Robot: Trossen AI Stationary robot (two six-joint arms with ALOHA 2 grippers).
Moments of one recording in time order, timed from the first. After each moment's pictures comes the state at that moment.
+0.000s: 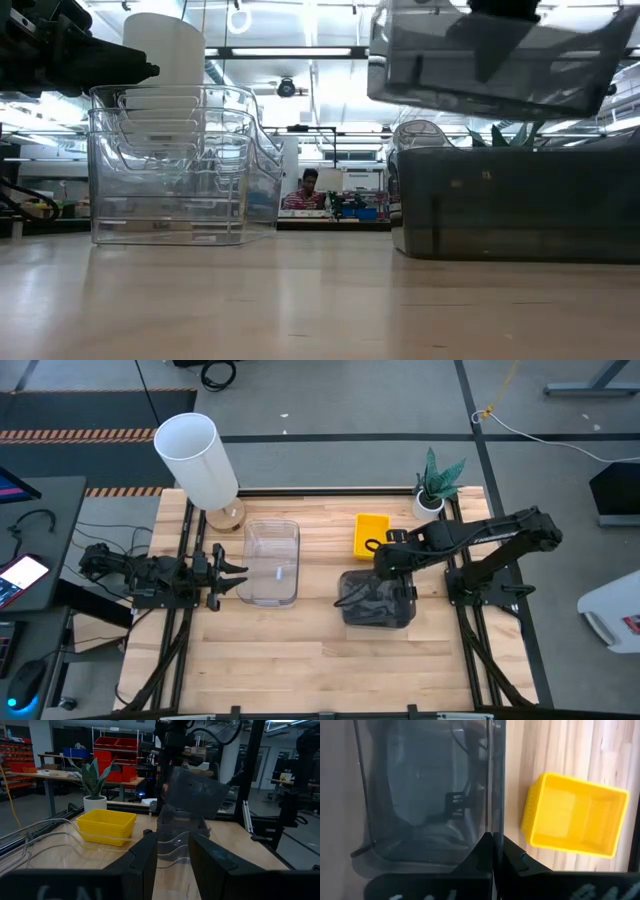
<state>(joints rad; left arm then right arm) -0.28 0.01 0.01 0.10 -0.35 -0.07 0.15 1.39 1.34 -1.25 0.17 0.06</state>
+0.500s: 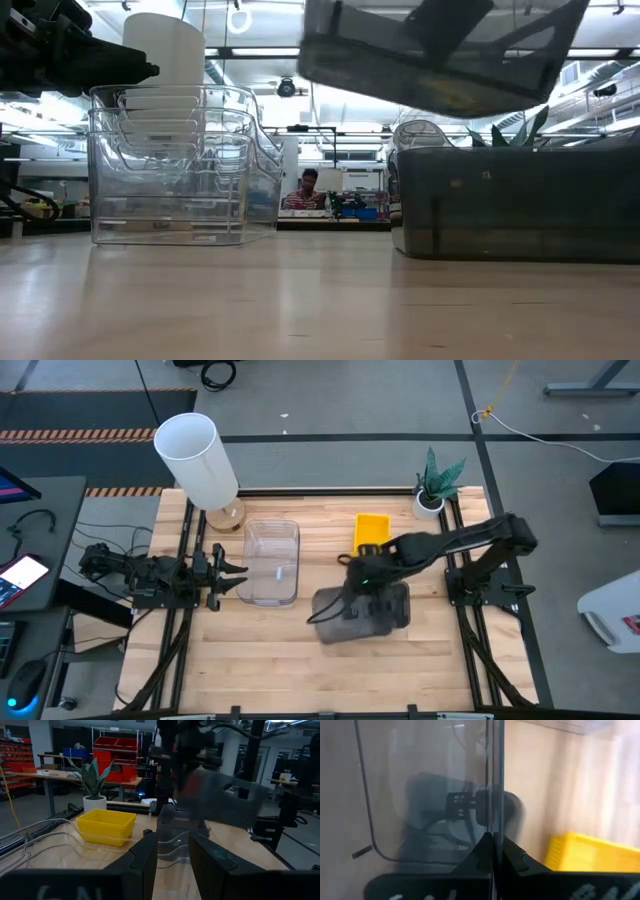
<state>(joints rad) -0.28 0.01 0.01 0.10 -0.35 -0.07 0.20 1.60 1.51 -1.12 0.09 0.05</state>
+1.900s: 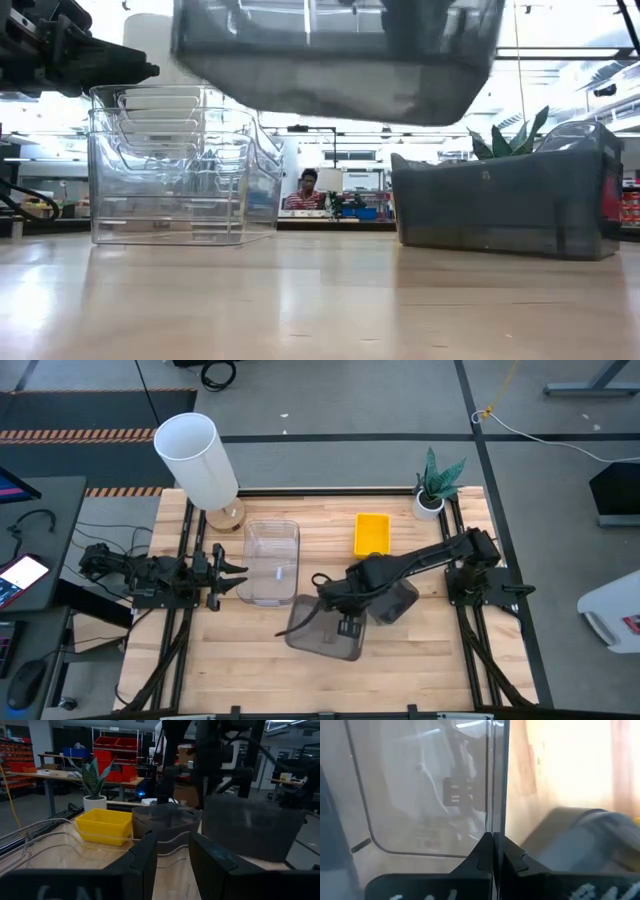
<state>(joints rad) -0.28 0.01 0.01 0.10 -0.35 -0.07 0.26 1.92 1.79 -1.22 0.01 0.49</state>
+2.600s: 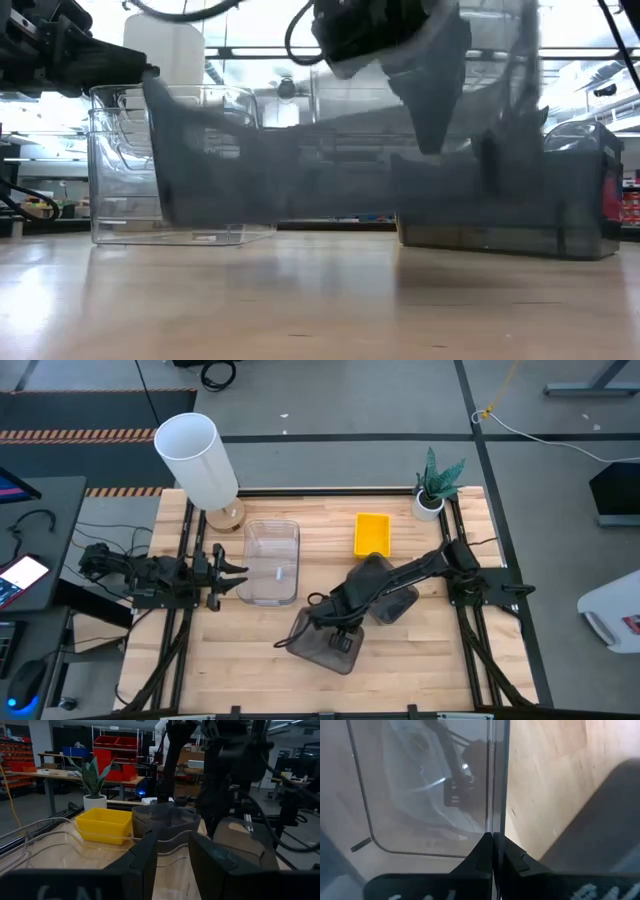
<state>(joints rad) -0.28 0.01 0.01 0.10 -0.35 -0.07 0.29 2.09 1.79 -1.21 -0.11 0.72</state>
